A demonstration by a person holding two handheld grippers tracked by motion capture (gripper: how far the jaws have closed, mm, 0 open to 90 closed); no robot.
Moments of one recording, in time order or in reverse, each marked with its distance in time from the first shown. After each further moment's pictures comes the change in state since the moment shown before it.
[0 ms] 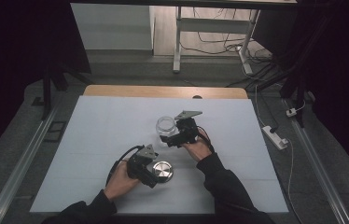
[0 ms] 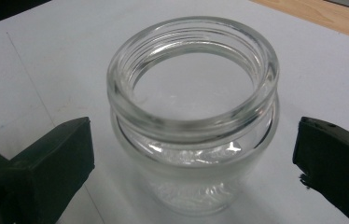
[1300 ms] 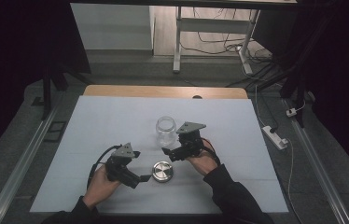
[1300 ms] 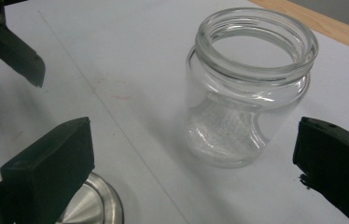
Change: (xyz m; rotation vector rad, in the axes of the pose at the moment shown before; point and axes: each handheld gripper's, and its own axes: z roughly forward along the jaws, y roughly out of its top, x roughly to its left) left arm -0.003 -0.024 -0.059 -0.057 0.067 -0.061; right arm 0.039 -0.017 -0.040 -0.017 -0.026 -0.096
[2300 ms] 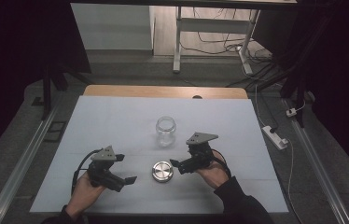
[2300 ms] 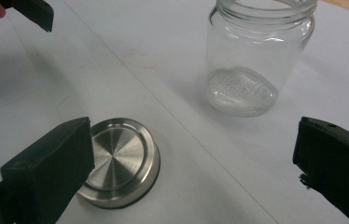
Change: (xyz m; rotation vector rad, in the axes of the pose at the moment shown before) left arm 0.001 -0.028 -0.039 -0.041 0.040 -0.085; right arm 0.013 -0.025 -0.040 0.019 0.030 0.048
